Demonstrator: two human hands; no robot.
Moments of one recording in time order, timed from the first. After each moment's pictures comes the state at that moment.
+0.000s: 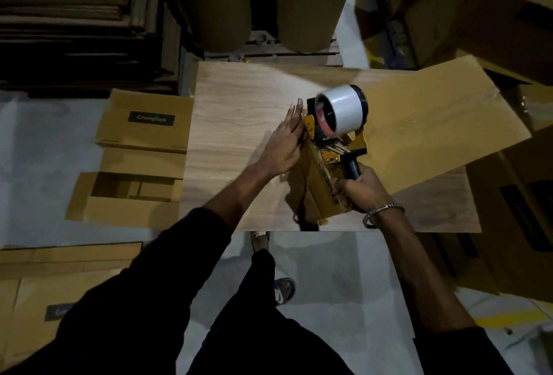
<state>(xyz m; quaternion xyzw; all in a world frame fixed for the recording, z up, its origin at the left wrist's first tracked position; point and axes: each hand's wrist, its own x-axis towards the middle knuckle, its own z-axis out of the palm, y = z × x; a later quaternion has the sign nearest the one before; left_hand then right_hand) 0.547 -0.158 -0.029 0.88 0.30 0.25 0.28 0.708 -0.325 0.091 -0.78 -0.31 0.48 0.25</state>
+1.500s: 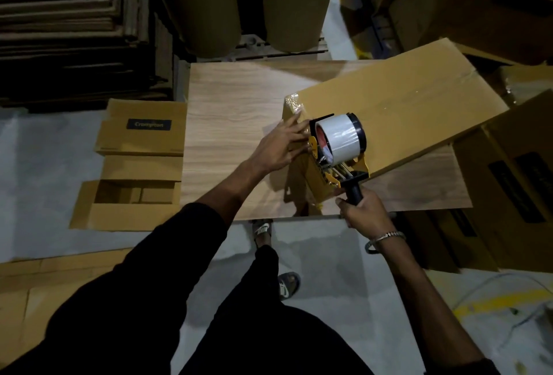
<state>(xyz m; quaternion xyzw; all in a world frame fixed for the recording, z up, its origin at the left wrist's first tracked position) 0.539 -0.189 -0.009 0.91 0.23 0.19 0.29 0.700 -0.428 0.069 -0.82 -0.32 0.41 0.25</state>
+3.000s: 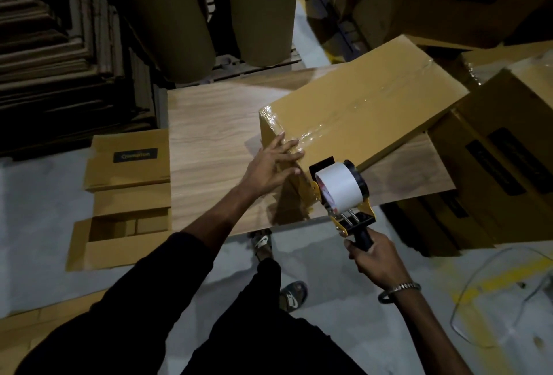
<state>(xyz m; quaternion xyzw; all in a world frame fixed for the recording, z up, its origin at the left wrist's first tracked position) 0.541 -0.229 0.005 0.88 0.27 0.18 0.36 0.691 -0.533 0.068 -0.85 -0.29 0.38 0.24</state>
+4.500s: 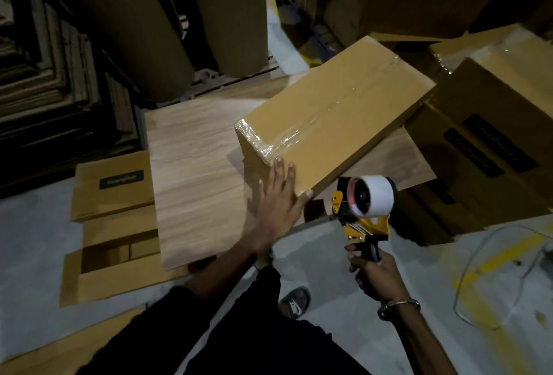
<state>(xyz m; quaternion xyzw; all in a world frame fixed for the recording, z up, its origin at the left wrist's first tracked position) 0.574 -0.336 0.021 0.88 0.37 0.07 0.28 0.693 -0.572 0.047 -0.75 -0.02 0.46 0.47</state>
